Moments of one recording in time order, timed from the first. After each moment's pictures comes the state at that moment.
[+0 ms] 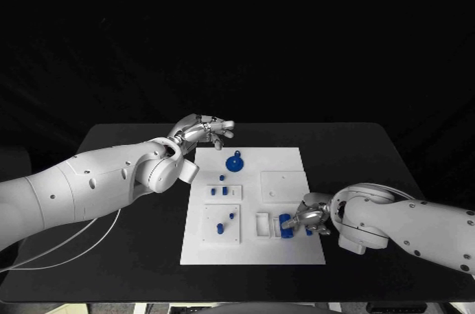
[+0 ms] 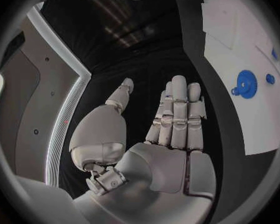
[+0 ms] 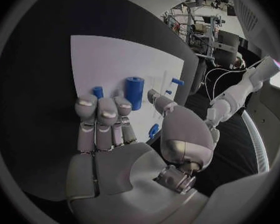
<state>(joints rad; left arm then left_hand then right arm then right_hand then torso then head) 1.21 -0.73 -0.10 1.29 -0.27 -0.21 0.37 0.82 -0.11 0.34 -0.26 0.05 0.83 0.18 0.25 0.51 1.17 0.10 0.07 0.30 1.14 -0.01 0.97 0.40 0.03 0.89 -0.11 0.68 1.26 1.14 -0.80 -0.21 1.57 -1.03 0.00 -0.54 0.74 -0.21 0.62 0.01 0.05 0.93 0.10 0.32 0.60 1.15 -0.01 1.15 1.09 1.31 -0.12 1.25 1.01 0.16 1.16 -0.10 1.30 0.89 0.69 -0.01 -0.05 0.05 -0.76</state>
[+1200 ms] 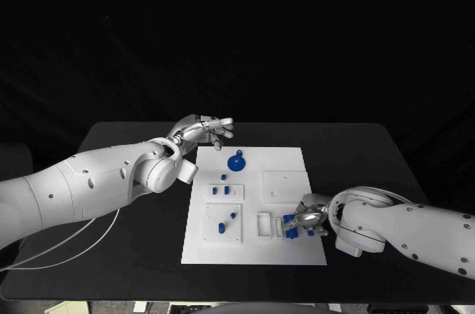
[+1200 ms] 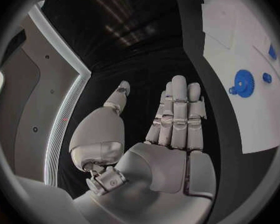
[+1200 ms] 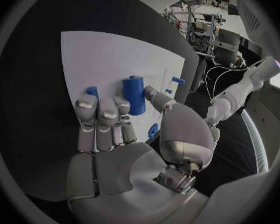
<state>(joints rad) 1.21 -0.74 -0.10 1.29 -0.26 -0.20 0.37 0.76 -0.10 0.32 -0.24 0.05 0.82 0.18 0.25 0.51 1.16 0.10 0.07 0.30 1.14 -0.01 0.97 0.41 0.03 0.89 -0.11 0.67 1.27 1.14 -0.79 -0.21 1.57 -1.02 -0.05 -0.53 0.81 -0.12 0.74 -0.06 0.04 0.97 0.09 0.31 0.60 1.13 -0.02 1.15 1.10 1.31 -0.12 1.25 1.02 0.15 1.16 -0.12 1.31 0.91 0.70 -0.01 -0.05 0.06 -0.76</state>
